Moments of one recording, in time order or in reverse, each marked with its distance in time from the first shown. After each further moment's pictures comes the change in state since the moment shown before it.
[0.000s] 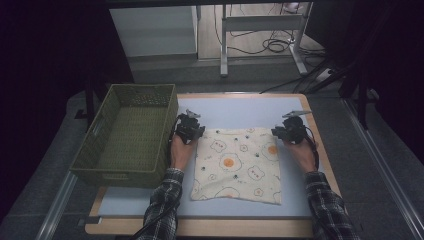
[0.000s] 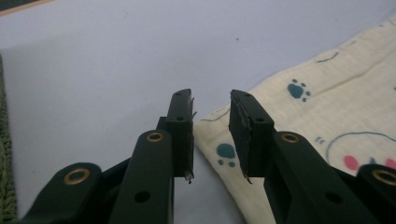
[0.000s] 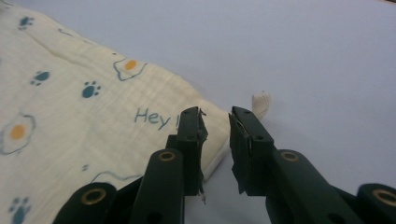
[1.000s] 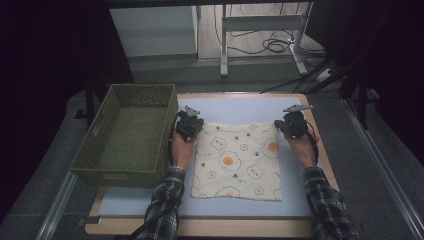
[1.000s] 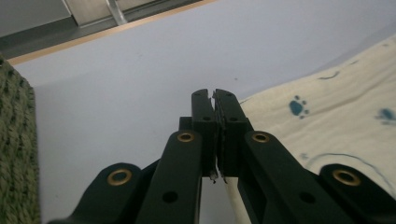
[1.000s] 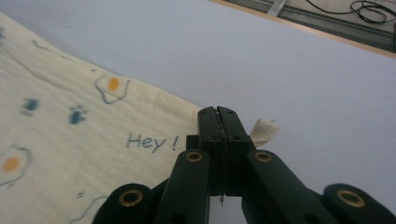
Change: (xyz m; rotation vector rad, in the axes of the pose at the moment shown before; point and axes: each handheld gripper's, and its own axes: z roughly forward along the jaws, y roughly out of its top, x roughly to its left) left arm -0.010 0.006 -0.020 -0.133 0.017 -0.011; right arm 0.002 0.016 -0.016 -0.074 -0.050 -0.008
